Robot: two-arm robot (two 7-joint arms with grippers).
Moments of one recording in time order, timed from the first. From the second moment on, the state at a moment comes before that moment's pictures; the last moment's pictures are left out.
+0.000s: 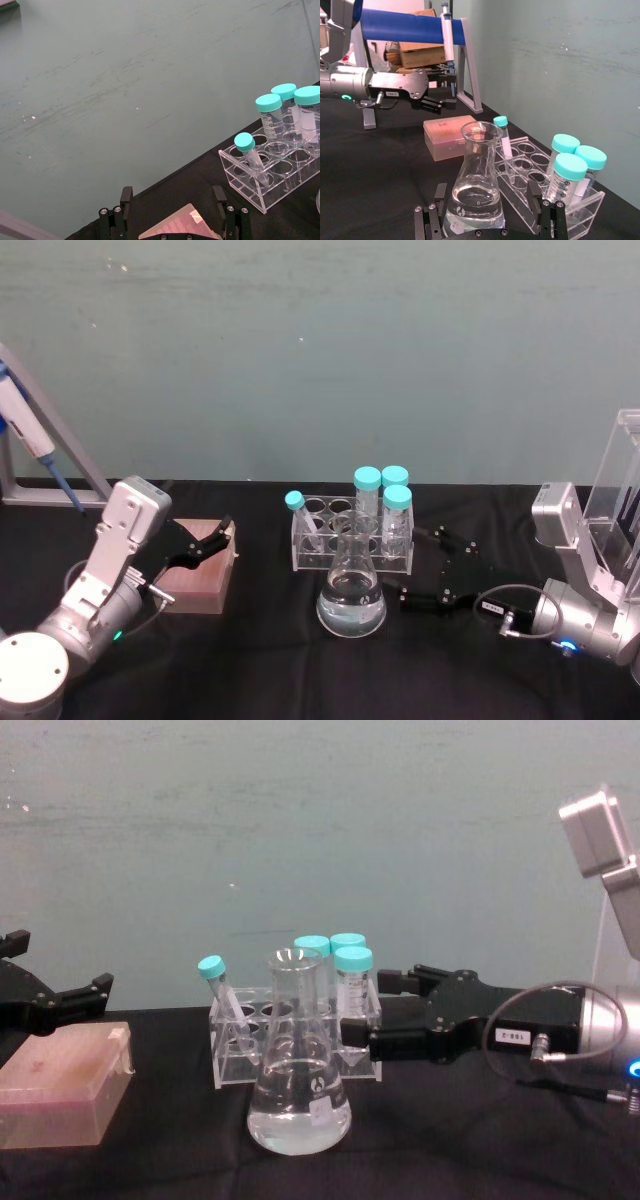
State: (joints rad) left arm -0.20 0.60 0.45 -1.41 -0.25 -0.12 0.03; right arm 0.52 0.26 -0.43 -0.95 0.33 -0.26 0.90
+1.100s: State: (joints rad) left arm -0.20 0.60 0.45 -1.41 -0.25 -0.12 0.03; right arm 0.63 0.22 -0.52 -0.82 0.42 -0.29 0.98
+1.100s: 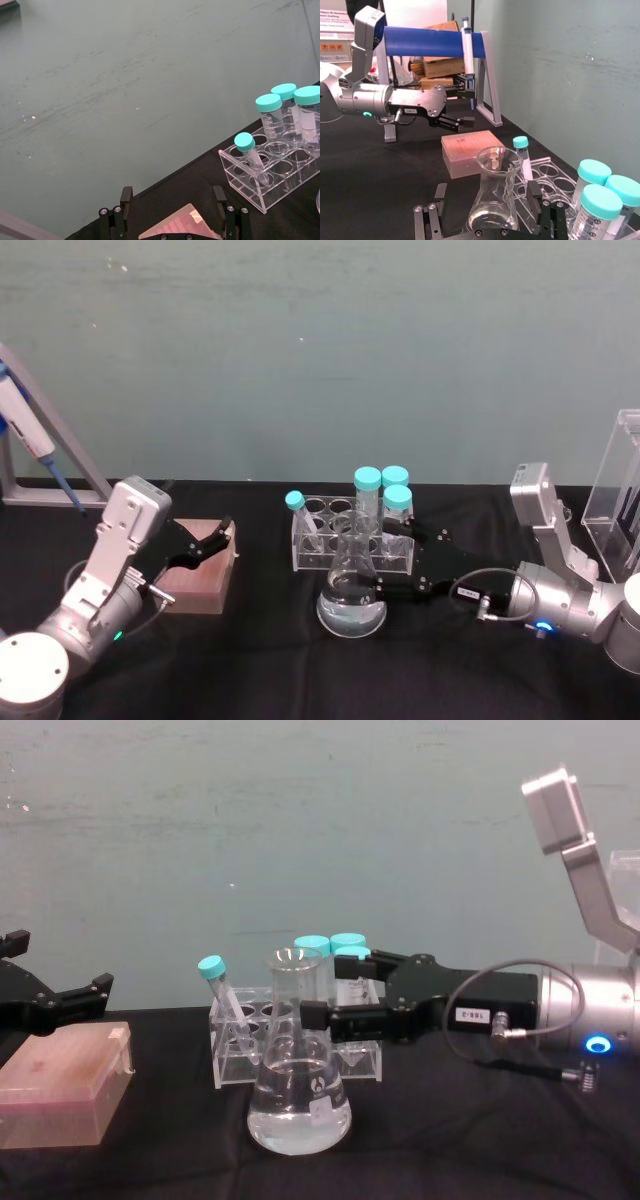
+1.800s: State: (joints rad) left arm -0.20 0.60 0.45 -1.41 -0.25 -0.12 0.03; right arm 0.71 0.17 -0.56 -0.69 0.47 -0.29 1.02
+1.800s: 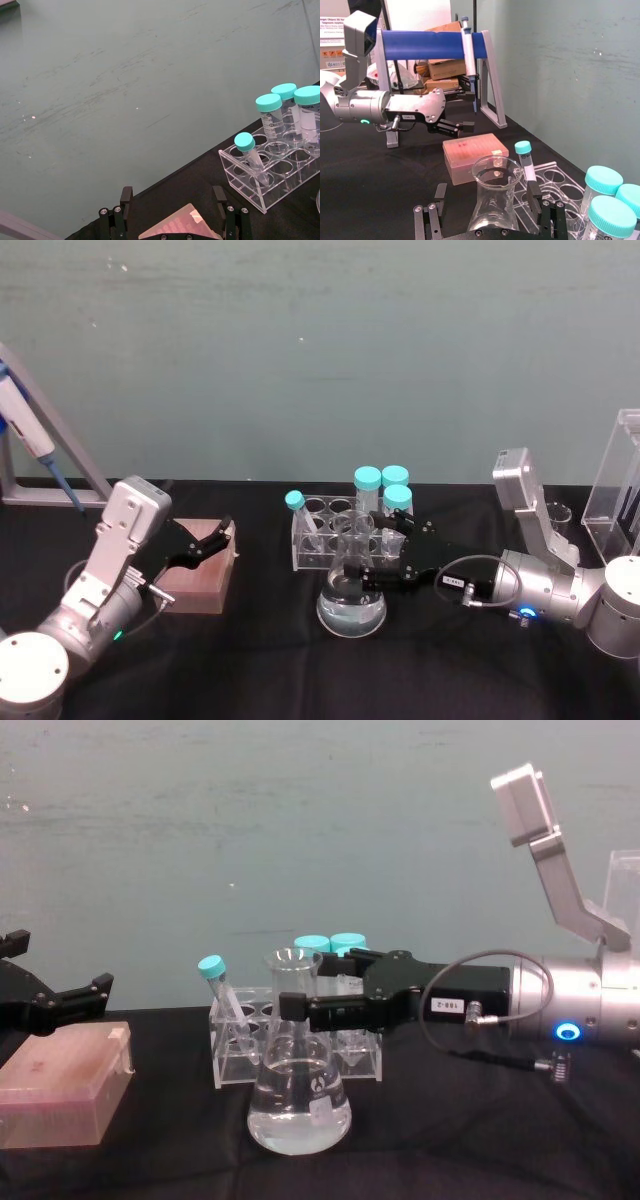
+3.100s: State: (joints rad) left arm -0.20 0.60 0.45 -1.41 -0.25 -0.12 0.03; right arm 0.77 0.11 -0.56 -0.57 0.43 -0.32 1.00
